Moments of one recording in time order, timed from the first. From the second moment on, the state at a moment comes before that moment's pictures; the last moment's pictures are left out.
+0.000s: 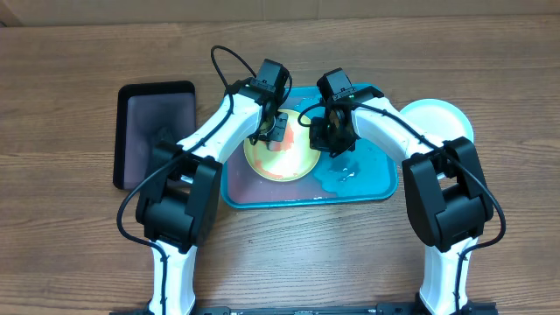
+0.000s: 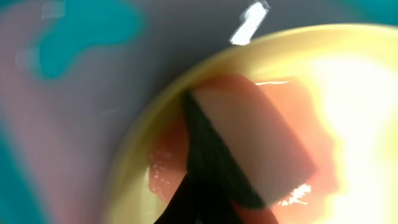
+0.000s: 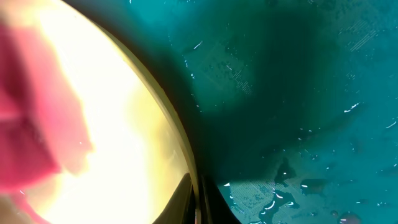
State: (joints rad) left arm -0.41 2.16 1.61 -0.80 -0.12 -0.20; right arm 0.40 2.11 1.49 -0.77 -0.20 0.49
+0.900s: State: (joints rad) left arm -0.41 2.15 1.59 -0.90 -0.07 -0.26; right arm 0.40 2.11 1.49 -0.76 -0.20 0.49
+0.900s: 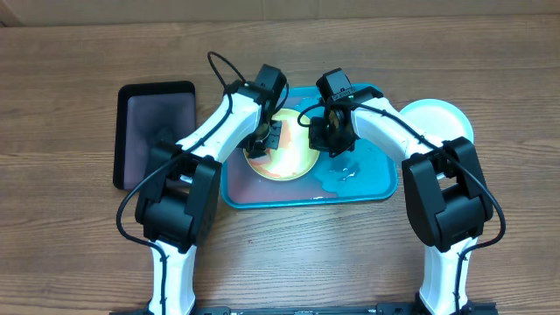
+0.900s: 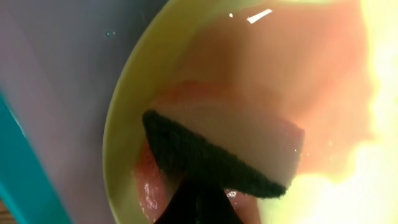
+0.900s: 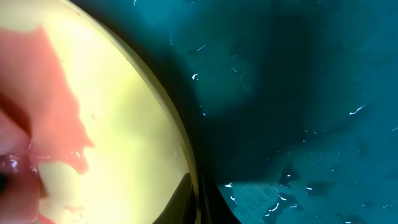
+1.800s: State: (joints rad) left arm -0.37 2.17 1.70 -0.96 0.39 -0.40; right arm 0.39 2.11 1.49 -0.77 -0.19 0.49
